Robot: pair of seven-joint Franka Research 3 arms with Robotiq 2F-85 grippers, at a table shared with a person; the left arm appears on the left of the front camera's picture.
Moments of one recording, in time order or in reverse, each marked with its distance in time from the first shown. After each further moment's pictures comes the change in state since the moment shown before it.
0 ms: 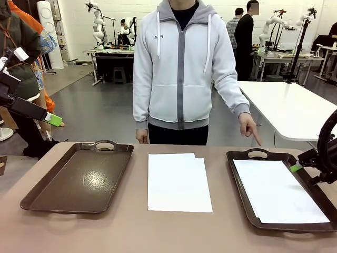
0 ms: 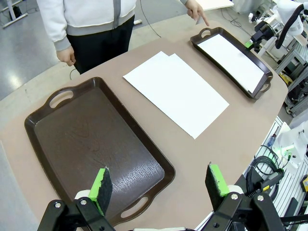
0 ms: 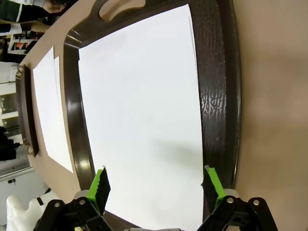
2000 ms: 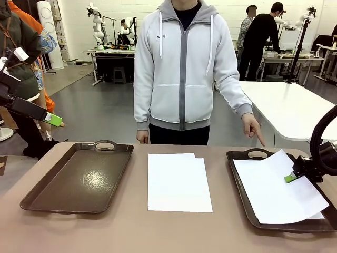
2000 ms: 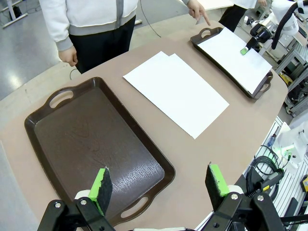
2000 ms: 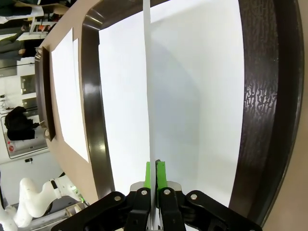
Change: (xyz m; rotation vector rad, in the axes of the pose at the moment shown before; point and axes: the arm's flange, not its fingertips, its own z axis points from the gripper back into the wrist) left arm 0.000 0.000 0.000 0.000 0.000 0.000; right arm 0.004 0.001 -0.029 0.134 0.085 0.022
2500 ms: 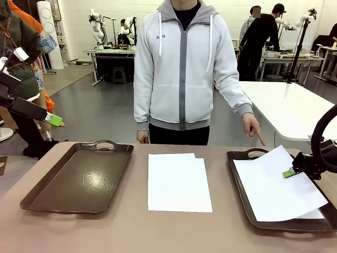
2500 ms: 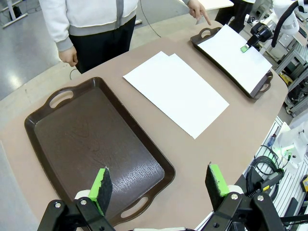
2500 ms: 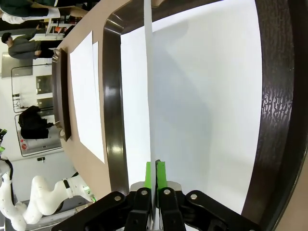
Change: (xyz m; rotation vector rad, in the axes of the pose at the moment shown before) left arm 0.000 0.000 0.000 0.000 0.000 0.000; right arm 0.000 0.004 0.003 0.089 -0.022 0.005
